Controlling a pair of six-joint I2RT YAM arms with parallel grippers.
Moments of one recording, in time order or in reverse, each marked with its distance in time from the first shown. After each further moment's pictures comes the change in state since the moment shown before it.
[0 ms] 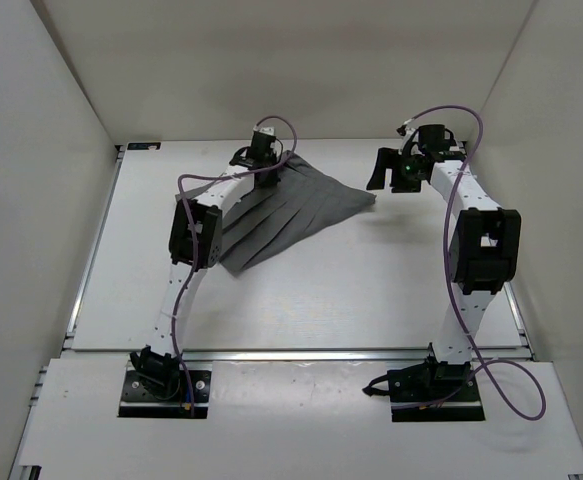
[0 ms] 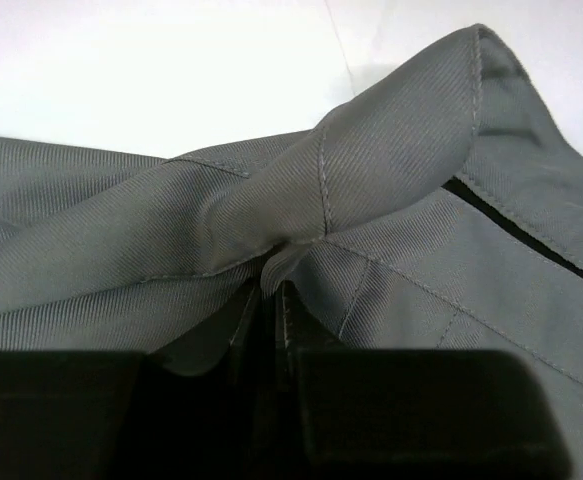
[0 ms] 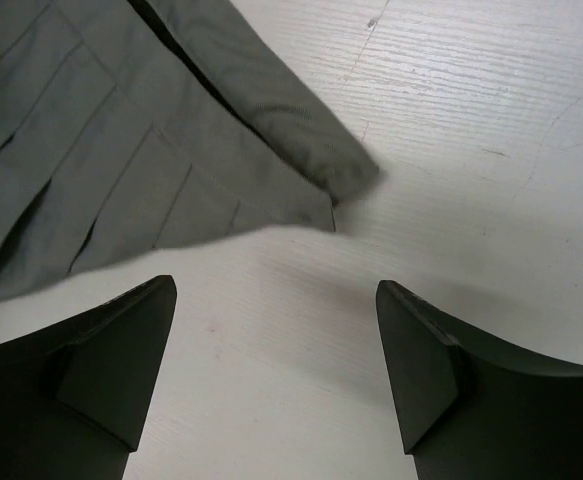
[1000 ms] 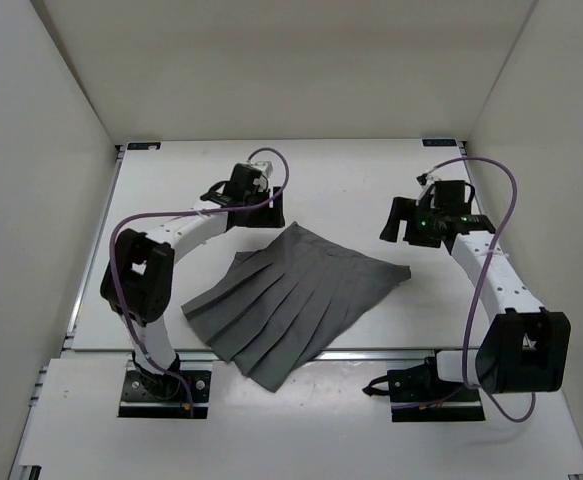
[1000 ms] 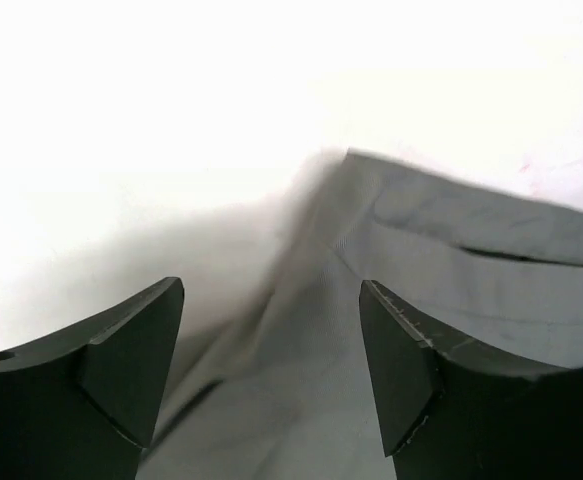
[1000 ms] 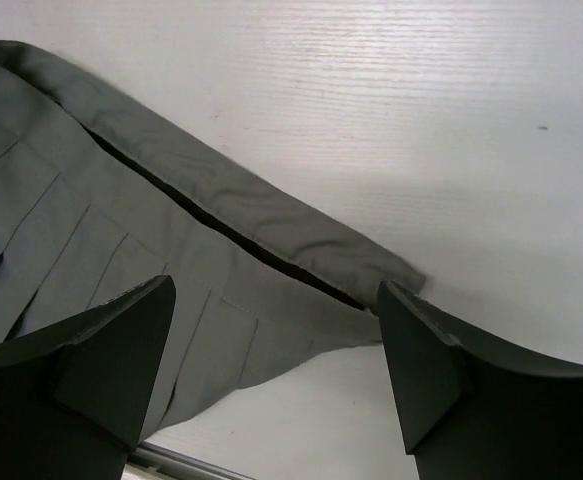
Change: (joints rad) left arm -0.128 -0.798 -0.972 0.069 0.188 -0.045; right arm 0.029 -0.673 -0.652 -0.013 0.145 0.091
